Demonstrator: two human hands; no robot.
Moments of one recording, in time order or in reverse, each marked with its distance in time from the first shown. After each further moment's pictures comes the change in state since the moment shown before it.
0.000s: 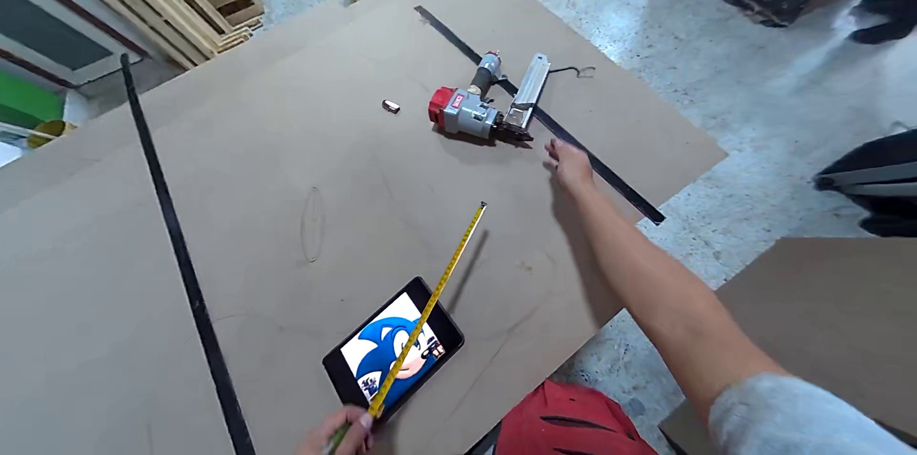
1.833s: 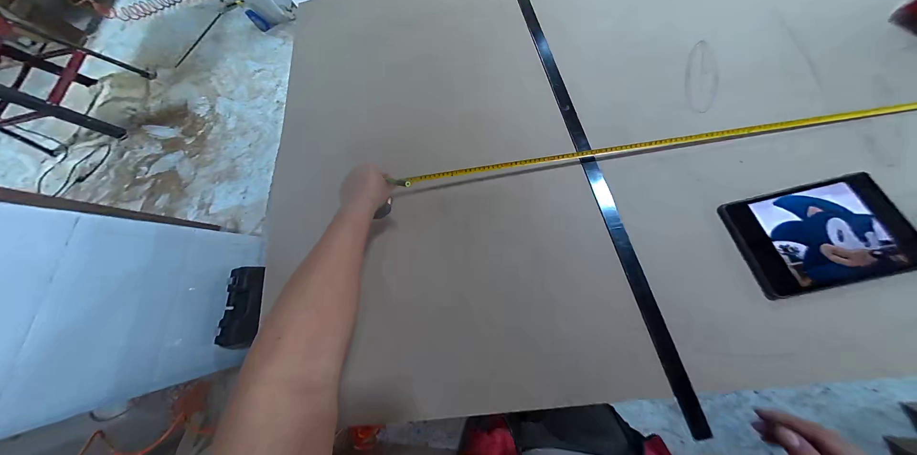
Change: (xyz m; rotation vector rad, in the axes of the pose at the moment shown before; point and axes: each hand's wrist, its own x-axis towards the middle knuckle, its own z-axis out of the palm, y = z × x) left_hand -0.024 -0.405 -0.615 0.803 0.382 -0.365; right_hand -0.730 0.027 0.315 -0.523 -0.640 -0.102
